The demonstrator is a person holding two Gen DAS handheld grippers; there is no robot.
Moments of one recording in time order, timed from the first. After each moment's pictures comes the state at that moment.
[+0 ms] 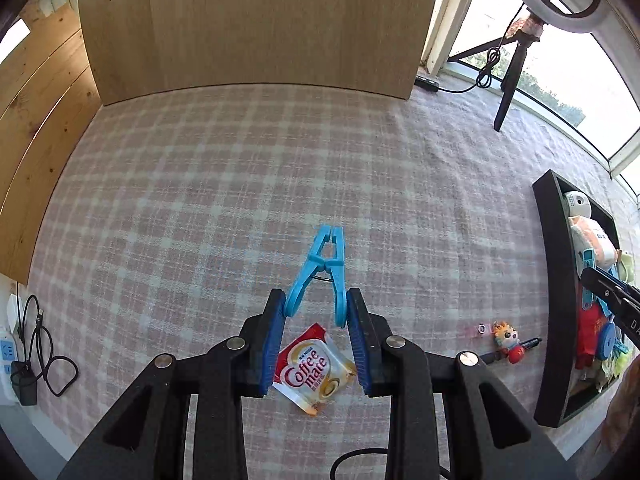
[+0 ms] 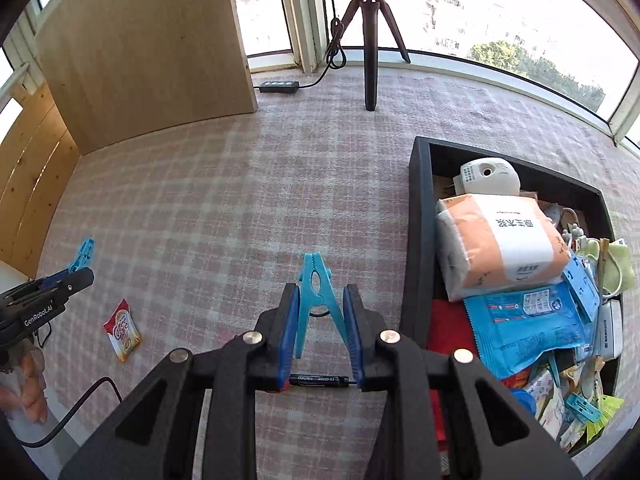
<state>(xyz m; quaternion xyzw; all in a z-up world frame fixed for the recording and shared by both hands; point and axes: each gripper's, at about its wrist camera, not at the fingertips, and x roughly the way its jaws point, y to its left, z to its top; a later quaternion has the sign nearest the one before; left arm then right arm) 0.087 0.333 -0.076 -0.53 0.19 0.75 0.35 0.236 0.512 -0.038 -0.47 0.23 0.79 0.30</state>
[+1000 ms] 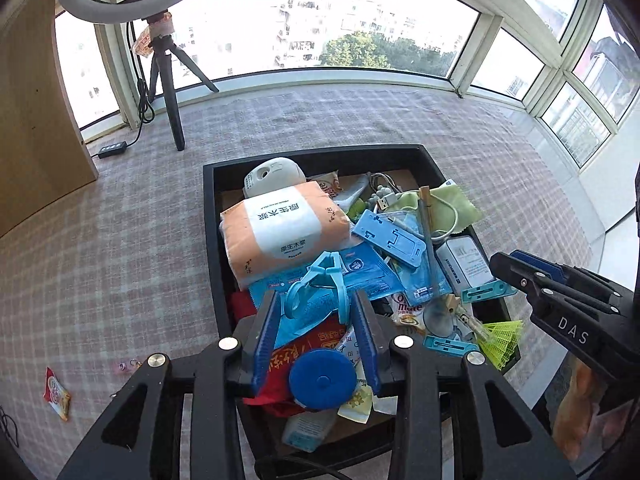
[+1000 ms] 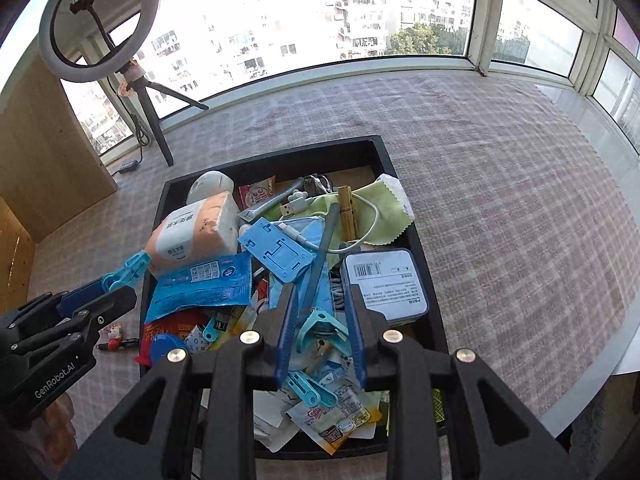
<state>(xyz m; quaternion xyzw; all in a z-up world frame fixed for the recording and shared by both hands) 0.317 0.529 0.007 -0.45 0.25 0.66 0.54 0.489 0.631 0.004 -0.41 0.29 0.76 0.41</state>
